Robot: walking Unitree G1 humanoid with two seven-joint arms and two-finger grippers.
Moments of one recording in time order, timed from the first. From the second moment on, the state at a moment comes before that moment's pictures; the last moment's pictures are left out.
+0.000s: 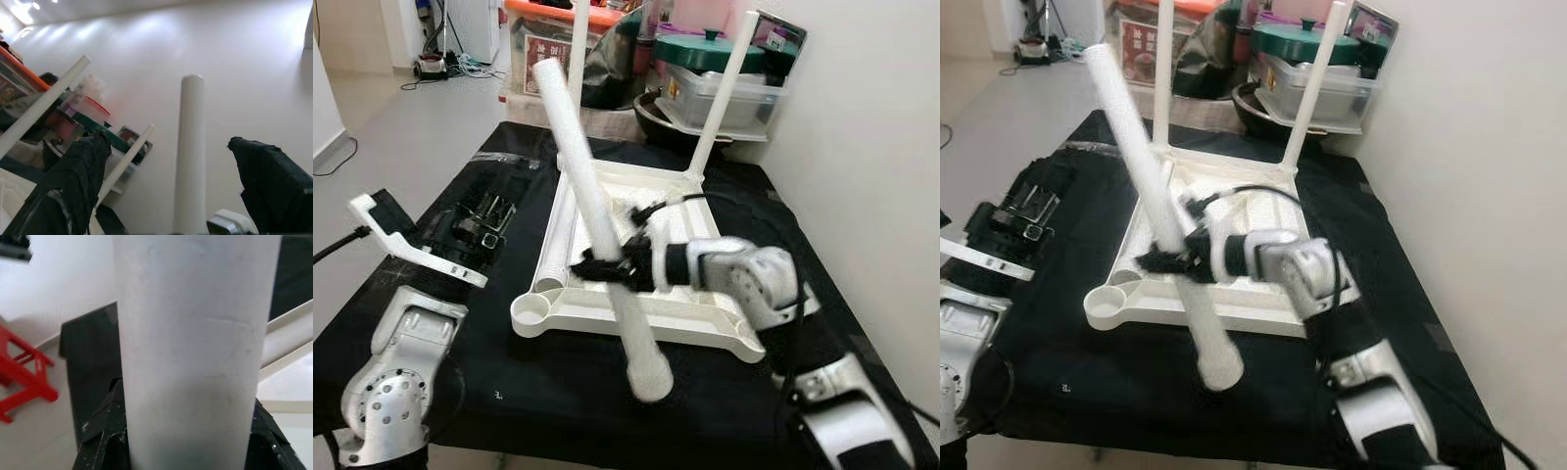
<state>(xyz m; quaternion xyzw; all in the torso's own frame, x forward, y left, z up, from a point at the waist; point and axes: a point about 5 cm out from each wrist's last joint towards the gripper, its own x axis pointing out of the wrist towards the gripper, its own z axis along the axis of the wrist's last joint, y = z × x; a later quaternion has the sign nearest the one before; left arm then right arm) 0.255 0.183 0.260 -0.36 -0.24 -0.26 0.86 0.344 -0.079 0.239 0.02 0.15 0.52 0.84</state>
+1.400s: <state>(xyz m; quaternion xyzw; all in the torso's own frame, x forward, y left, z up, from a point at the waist) 0.255 0.201 0.181 -0.14 -0.04 -0.14 0.98 0.392 -0.149 0.281 0.34 -0.03 0.30 0.89</state>
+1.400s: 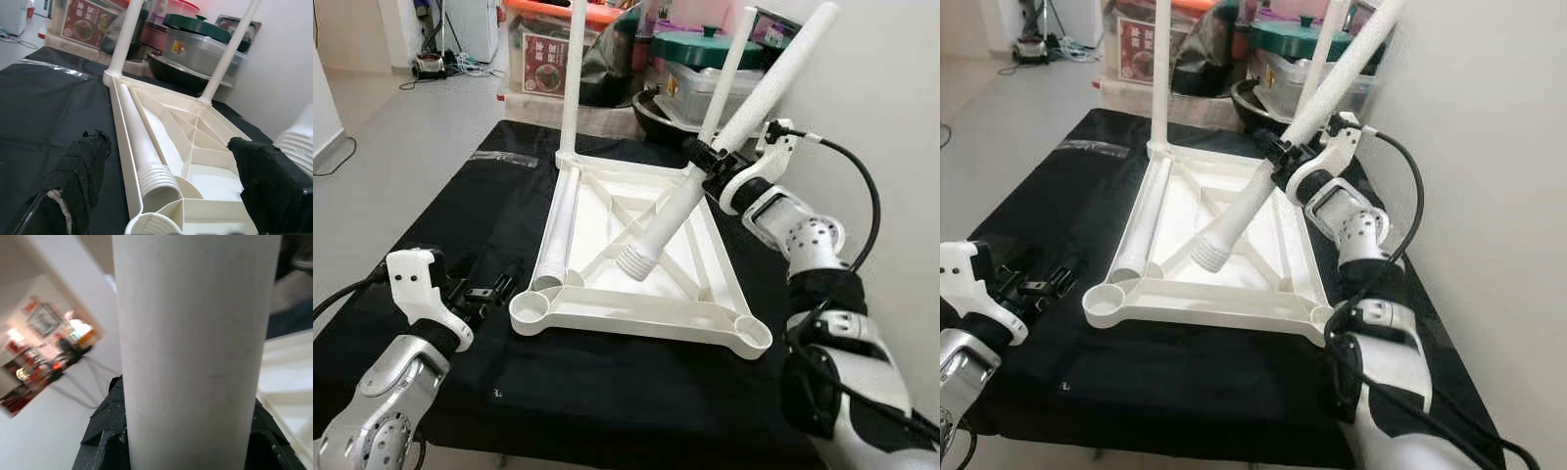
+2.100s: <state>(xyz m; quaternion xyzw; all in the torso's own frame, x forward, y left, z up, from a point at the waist) 0.228 0.171 0.191 -0.09 -0.01 -0.38 0.92 0.341 -0.092 0.294 0.26 -0.07 0.59 0.77</state>
